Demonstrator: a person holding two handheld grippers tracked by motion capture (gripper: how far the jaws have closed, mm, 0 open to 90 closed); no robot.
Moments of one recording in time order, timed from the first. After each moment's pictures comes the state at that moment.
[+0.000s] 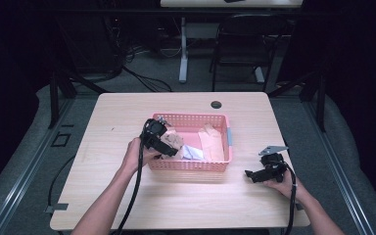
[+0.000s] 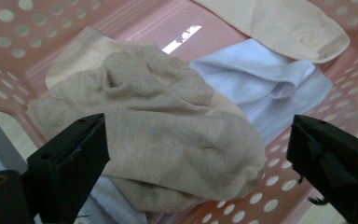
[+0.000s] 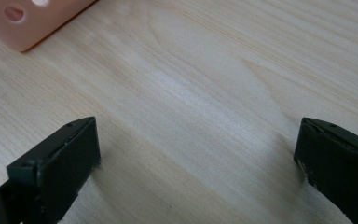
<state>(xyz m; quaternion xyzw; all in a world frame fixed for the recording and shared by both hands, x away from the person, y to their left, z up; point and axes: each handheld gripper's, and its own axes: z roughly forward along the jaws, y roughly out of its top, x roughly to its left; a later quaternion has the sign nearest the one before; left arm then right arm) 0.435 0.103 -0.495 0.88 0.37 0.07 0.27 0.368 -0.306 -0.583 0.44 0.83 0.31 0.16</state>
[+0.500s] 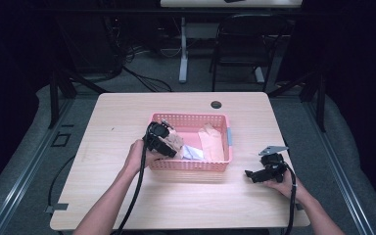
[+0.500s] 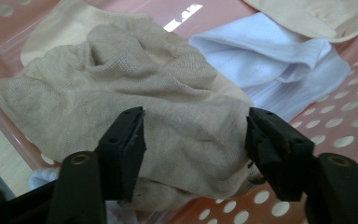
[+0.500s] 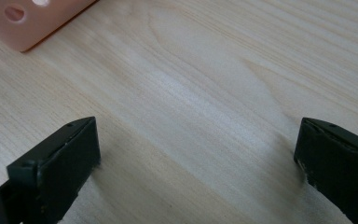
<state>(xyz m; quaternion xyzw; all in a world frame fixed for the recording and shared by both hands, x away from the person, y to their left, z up) 0.438 0.096 -0.507 0.89 0.38 0.05 0.23 0.367 -0.306 -0.583 0.44 0.83 0.31 0.16</state>
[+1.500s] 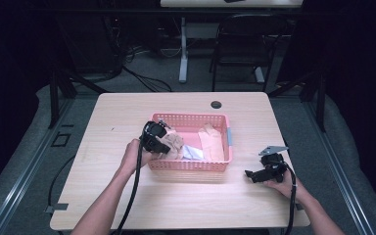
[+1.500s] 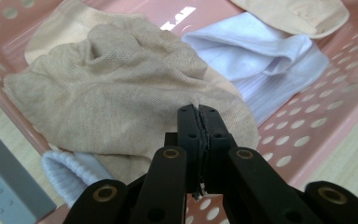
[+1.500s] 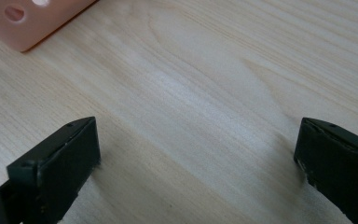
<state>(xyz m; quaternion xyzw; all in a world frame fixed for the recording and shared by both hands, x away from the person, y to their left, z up) 0.433 0.106 -0.493 0.89 0.37 0.04 0.25 0.367 -0.306 -0.583 0.44 0.83 0.31 0.16</state>
